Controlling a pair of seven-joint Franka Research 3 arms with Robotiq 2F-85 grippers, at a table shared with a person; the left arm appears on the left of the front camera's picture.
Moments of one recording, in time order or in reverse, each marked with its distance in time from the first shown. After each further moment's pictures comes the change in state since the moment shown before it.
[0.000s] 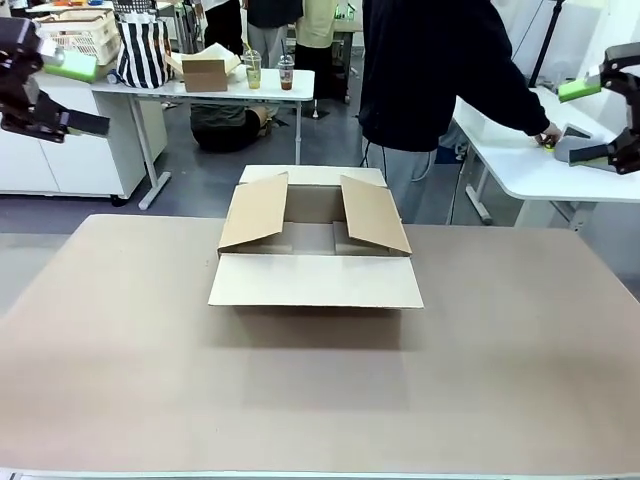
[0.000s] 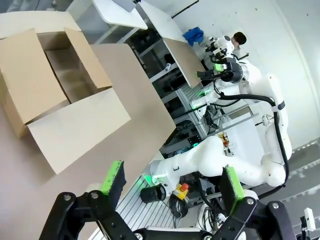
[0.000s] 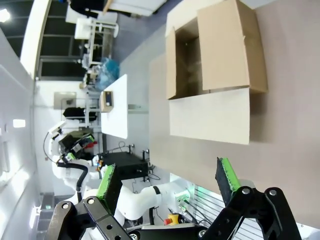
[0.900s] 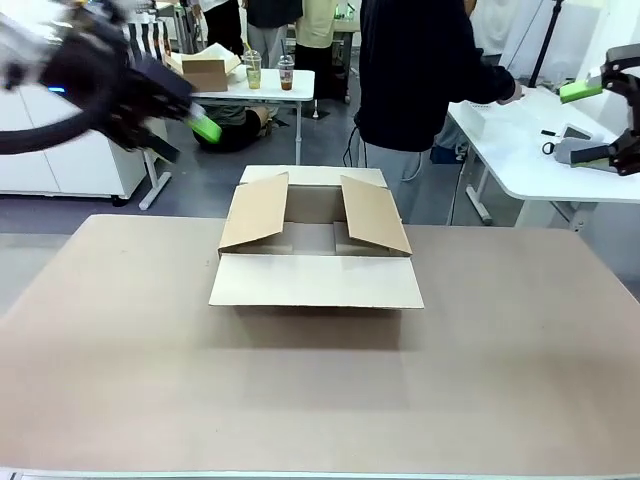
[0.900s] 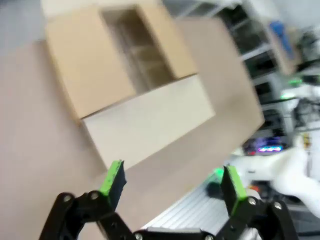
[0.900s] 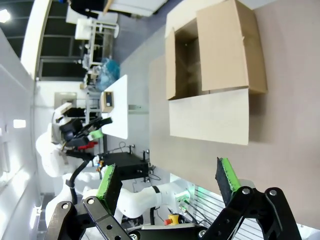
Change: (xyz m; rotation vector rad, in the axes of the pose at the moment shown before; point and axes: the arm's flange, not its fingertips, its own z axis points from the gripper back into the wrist) left arm 0.053 0.008 -0.130 0.528 0.259 0.008; right arm 0.001 -0.002 0.000 0.004 -0.001 -0.002
